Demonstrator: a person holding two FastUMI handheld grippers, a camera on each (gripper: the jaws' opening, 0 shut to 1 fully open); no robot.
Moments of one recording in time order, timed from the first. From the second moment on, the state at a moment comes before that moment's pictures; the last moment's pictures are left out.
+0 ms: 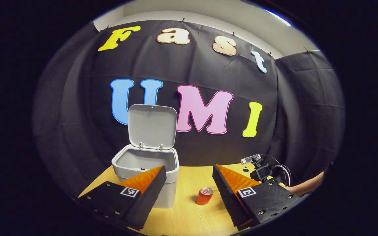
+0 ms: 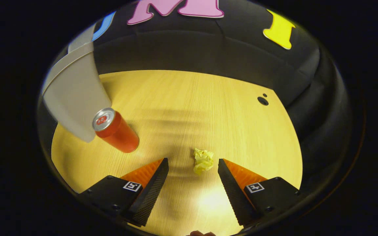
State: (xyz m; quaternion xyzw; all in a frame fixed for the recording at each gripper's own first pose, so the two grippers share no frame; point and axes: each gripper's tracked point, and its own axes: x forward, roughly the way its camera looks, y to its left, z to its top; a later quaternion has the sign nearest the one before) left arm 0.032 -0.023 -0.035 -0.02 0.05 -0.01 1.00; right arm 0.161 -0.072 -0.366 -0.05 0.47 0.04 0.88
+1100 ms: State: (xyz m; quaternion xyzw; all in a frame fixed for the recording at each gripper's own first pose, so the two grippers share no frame) left arm 0.027 -0.019 -0.070 -0.07 0.11 0.04 0.99; right arm 0.177 -0.090 -0.414 -0.02 0.53 0.06 0.85
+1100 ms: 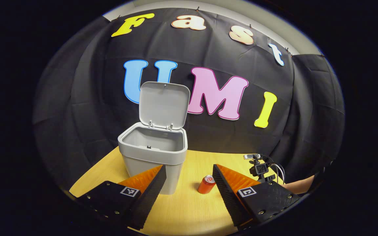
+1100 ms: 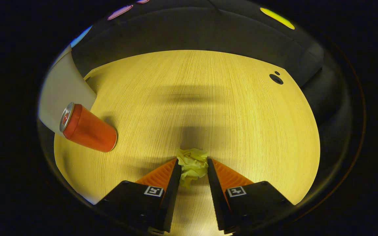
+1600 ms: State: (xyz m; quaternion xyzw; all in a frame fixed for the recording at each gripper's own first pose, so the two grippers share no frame) left arm 0.031 -0.020 -0.085 -0.07 0.12 0.04 0.99; right arm 0.205 -0.079 -0.362 -0.04 0.44 0.08 0.89
